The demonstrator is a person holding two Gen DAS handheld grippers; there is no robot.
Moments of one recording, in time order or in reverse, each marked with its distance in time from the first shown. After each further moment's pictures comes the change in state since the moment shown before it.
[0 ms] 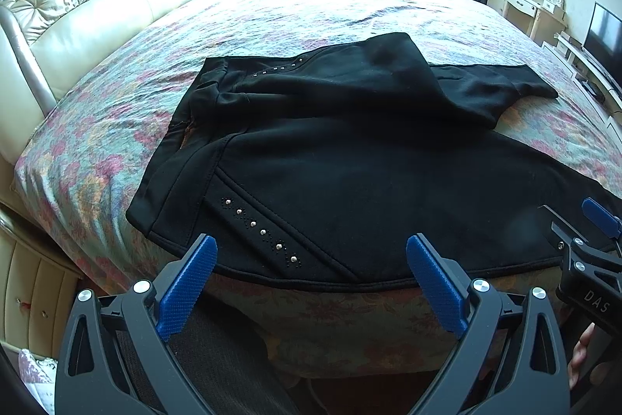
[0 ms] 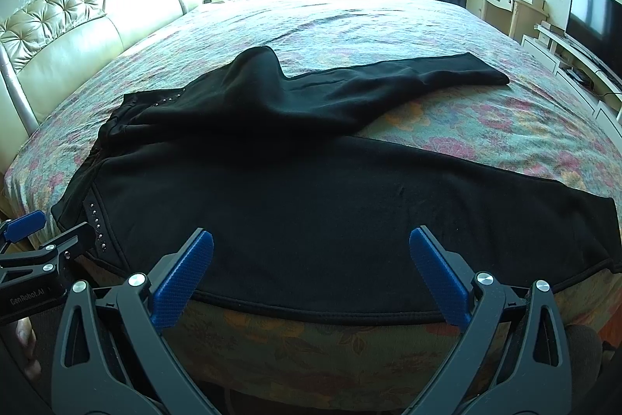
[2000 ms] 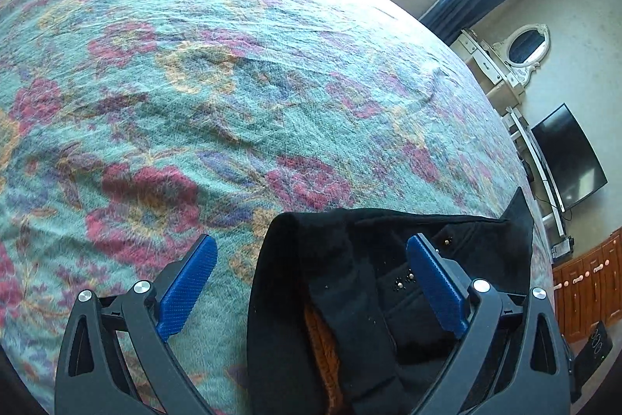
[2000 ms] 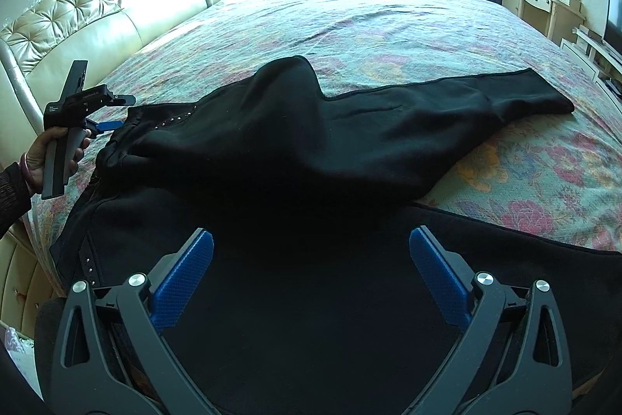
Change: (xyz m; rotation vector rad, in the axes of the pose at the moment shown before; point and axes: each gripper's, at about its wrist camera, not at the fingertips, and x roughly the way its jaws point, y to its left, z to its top) left arm 0.244 0.233 0.213 -0.201 0.096 -0.507; right arm 0.087 0.020 0.067 -0.033 0.040 0.118
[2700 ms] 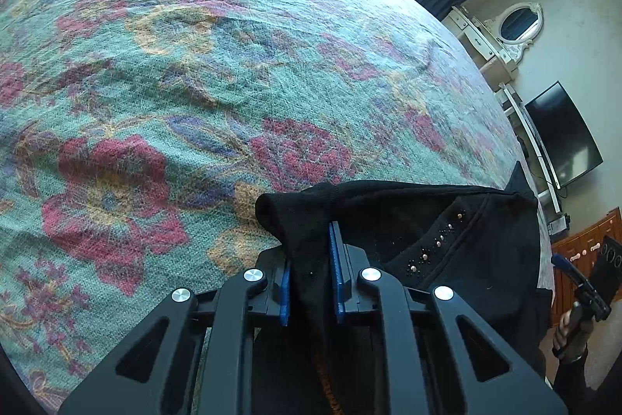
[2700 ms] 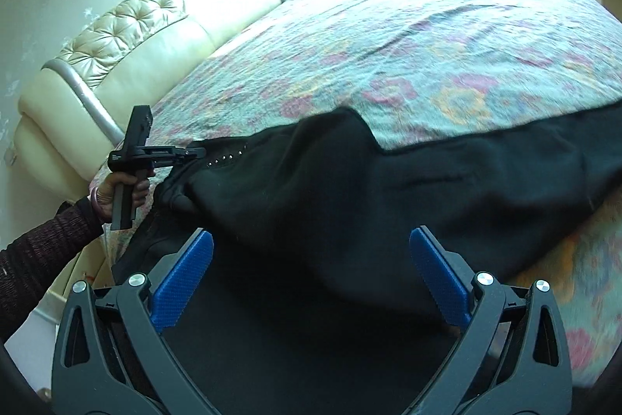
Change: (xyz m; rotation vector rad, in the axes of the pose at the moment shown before) left arm 0.028 0.009 -0.005 0.015 0.094 -0.027; right arm 0.055 -0.047 0.102 -0.065 0.069 0.418
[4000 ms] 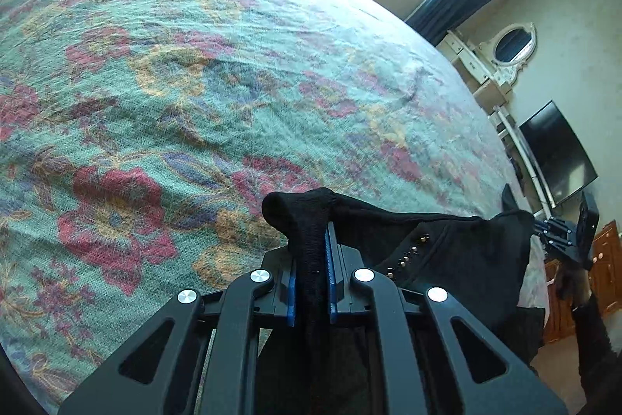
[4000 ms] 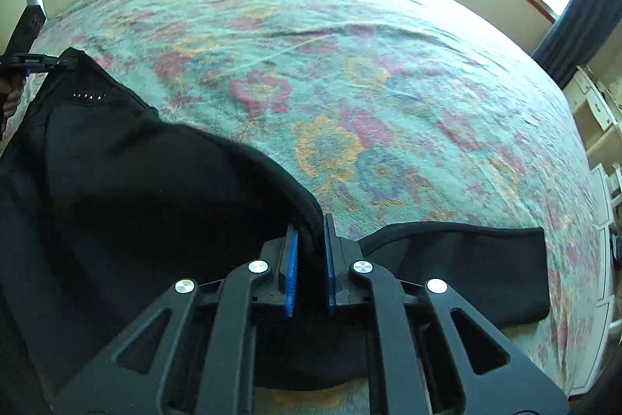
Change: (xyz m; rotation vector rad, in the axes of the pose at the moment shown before) left arm -0.034 -0.018 0.000 -0.006 -0.136 -0.044; right arm 0.016 -0.066 0.063 -0.360 0.164 -0.448
